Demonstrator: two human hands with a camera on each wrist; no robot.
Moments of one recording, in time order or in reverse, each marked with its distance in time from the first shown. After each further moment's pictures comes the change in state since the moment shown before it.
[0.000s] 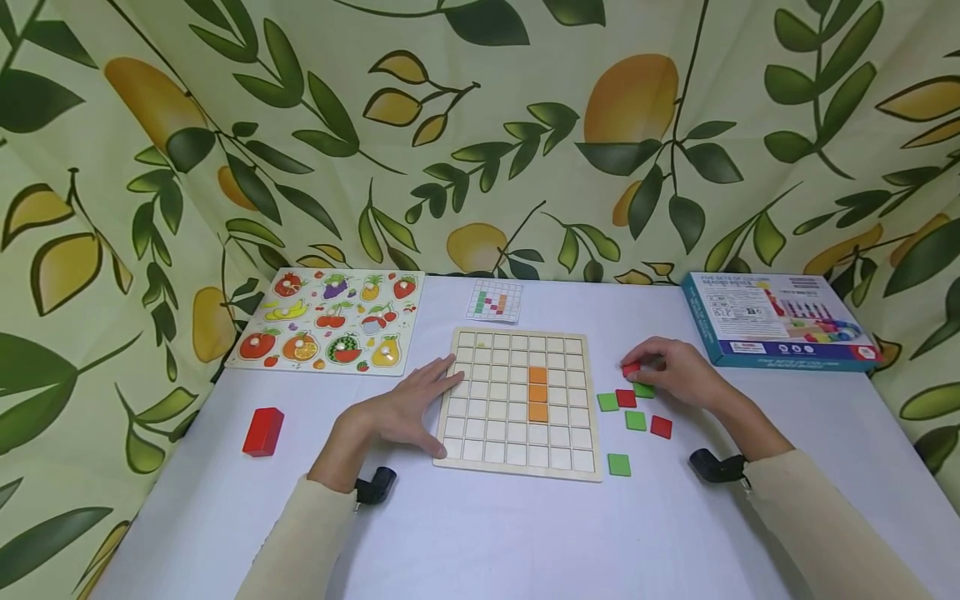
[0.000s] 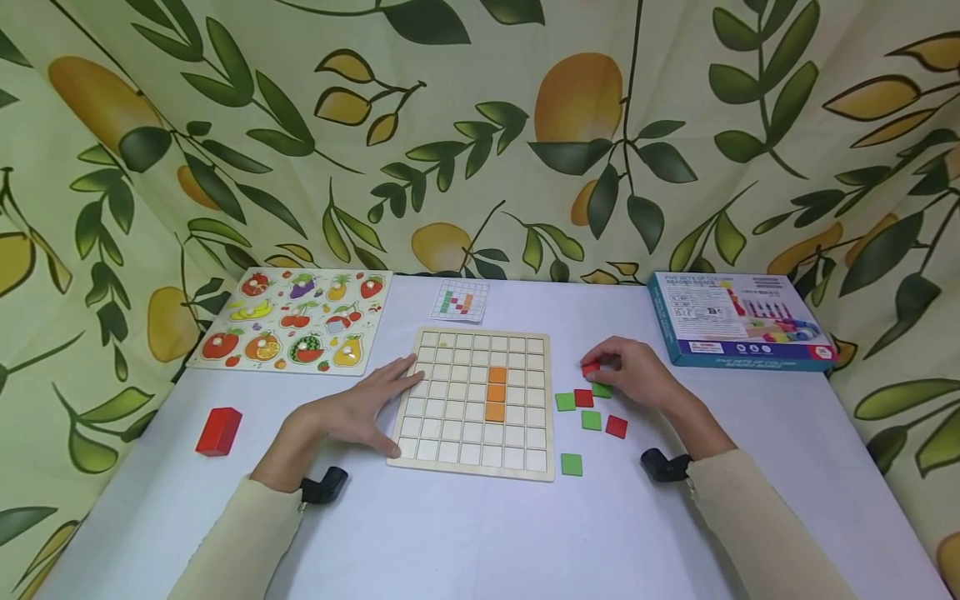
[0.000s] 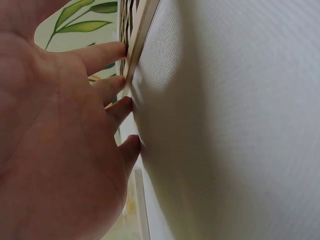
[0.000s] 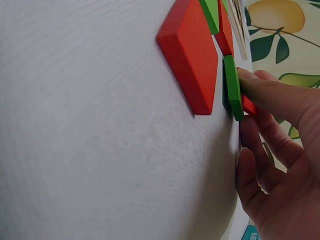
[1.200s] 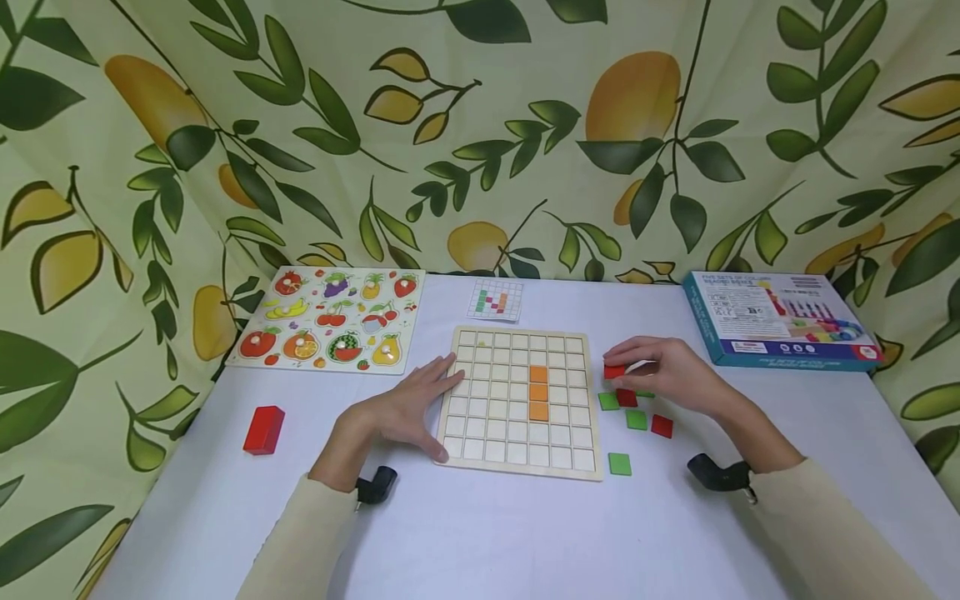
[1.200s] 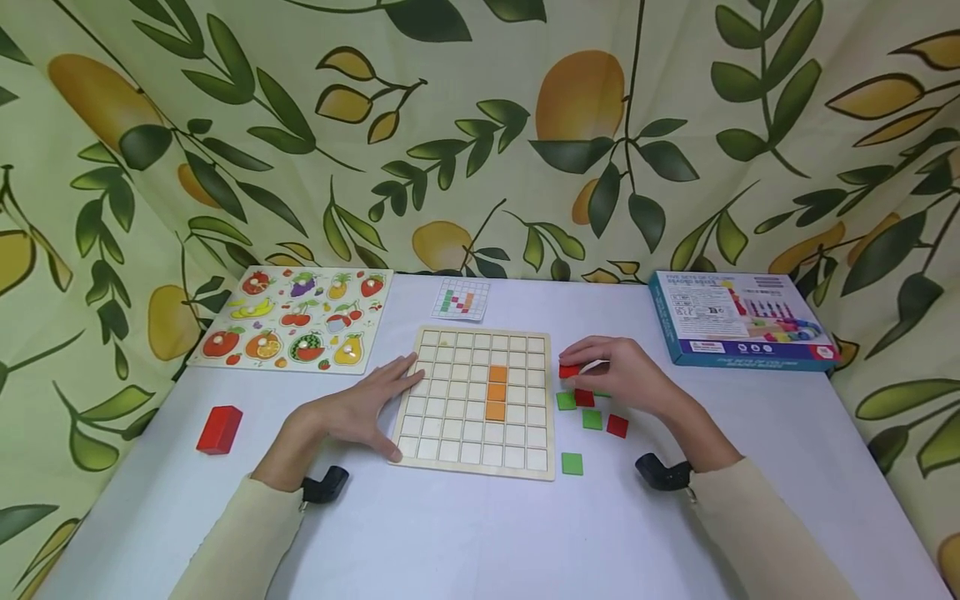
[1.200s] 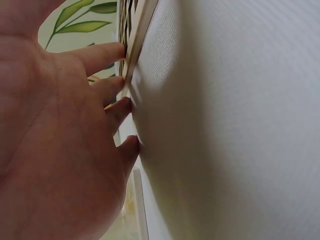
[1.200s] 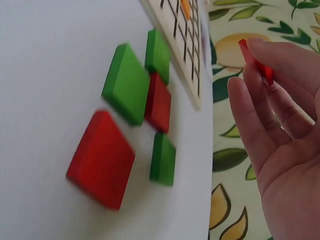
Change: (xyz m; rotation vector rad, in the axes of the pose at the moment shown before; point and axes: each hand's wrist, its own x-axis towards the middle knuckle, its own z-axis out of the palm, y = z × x) left_hand 0.000 0.004 0.000 -0.002 0.002 -0.025; right_hand -0.013 -0.041 -0.006 0.123 -0.060 -0.160
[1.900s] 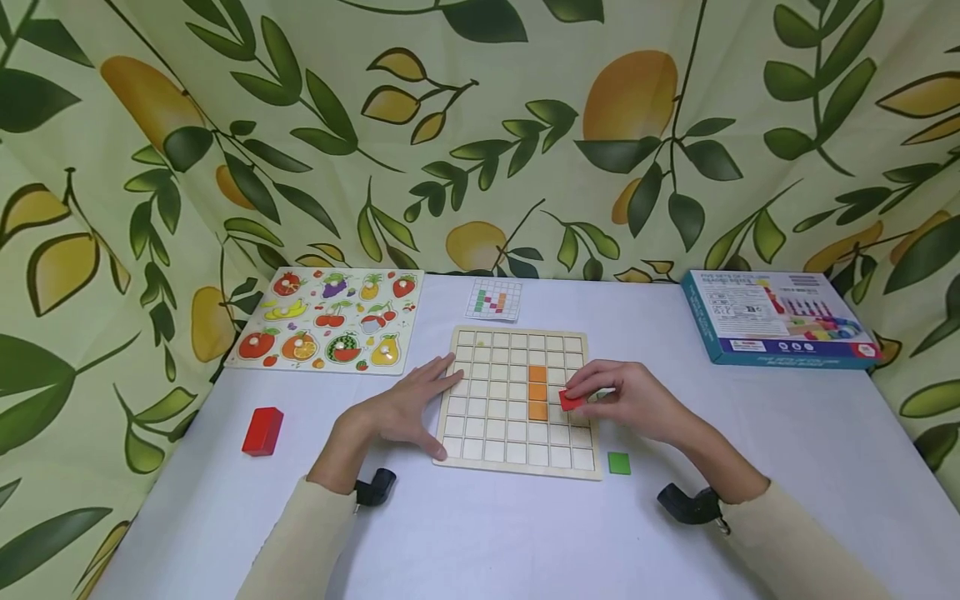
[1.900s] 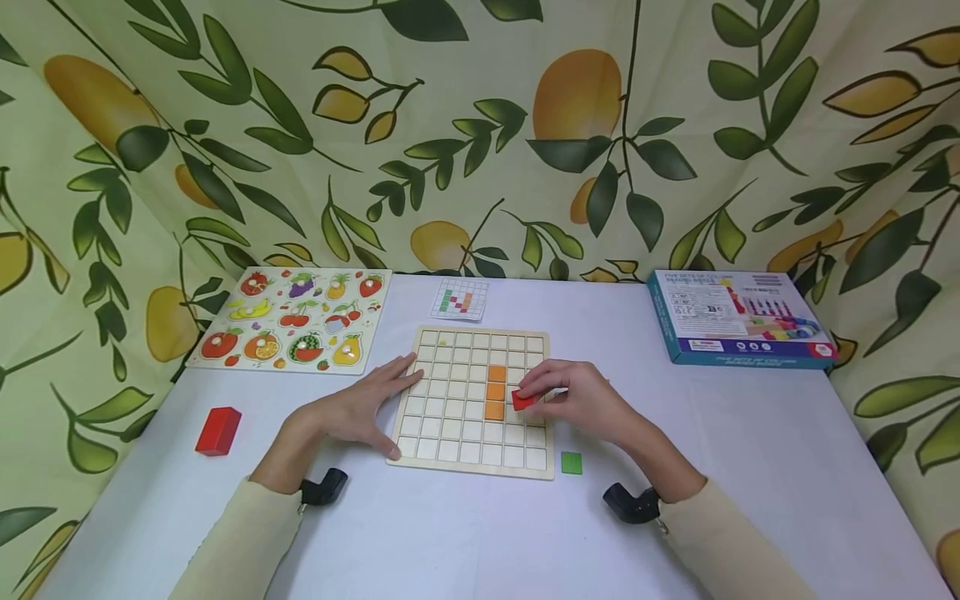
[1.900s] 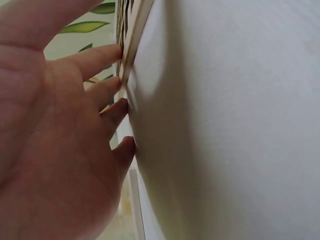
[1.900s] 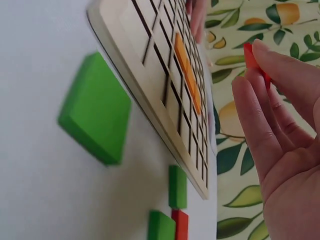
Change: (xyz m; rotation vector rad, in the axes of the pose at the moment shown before) left_hand 0.000 0.001 -0.001 -0.010 0.025 -0.012; right_hand -0.005 -0.037 0.047 0.074 -0.024 -0.089
